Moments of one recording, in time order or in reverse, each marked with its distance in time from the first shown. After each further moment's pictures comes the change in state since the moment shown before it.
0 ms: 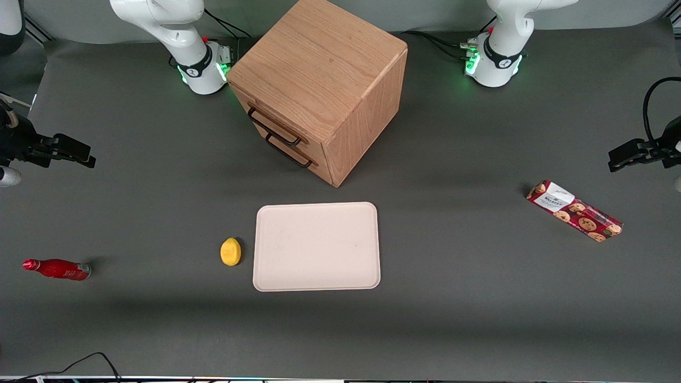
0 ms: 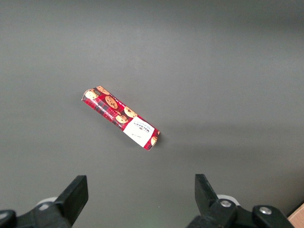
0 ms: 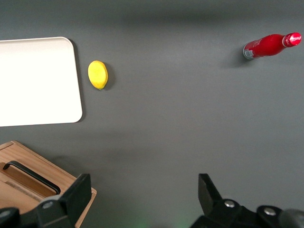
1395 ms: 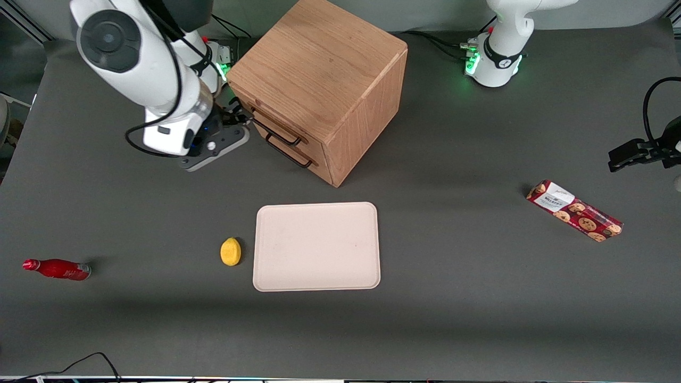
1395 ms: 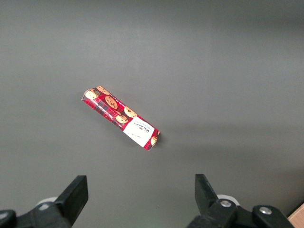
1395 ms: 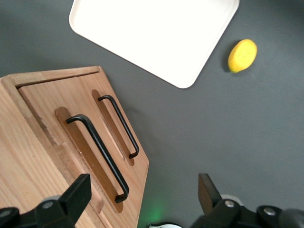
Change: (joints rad) arm 0.033 0.110 0.520 -0.036 0.008 0.010 0.005
